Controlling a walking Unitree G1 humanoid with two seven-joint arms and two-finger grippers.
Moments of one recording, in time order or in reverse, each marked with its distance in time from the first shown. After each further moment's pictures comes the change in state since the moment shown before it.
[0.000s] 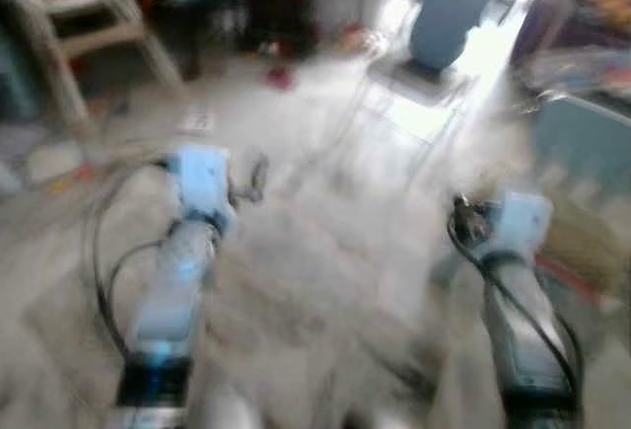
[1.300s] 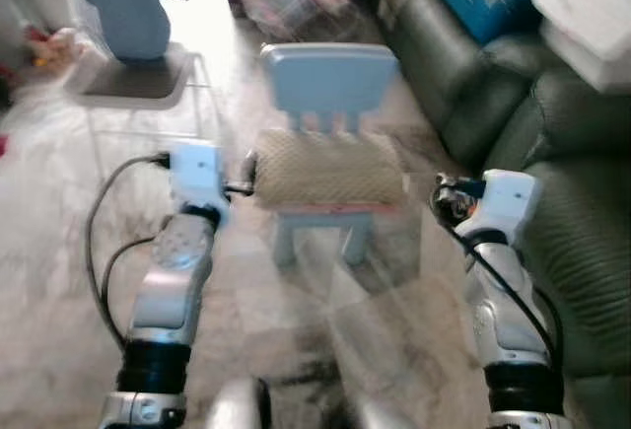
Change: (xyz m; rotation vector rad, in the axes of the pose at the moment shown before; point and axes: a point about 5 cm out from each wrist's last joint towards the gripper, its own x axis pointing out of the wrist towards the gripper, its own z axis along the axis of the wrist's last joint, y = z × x) left arm 0.014 -0.002 0.015 -0.027 -0.046 -0.007; right arm 0.013 0.011 0.012 0.025 -0.028 -0.003
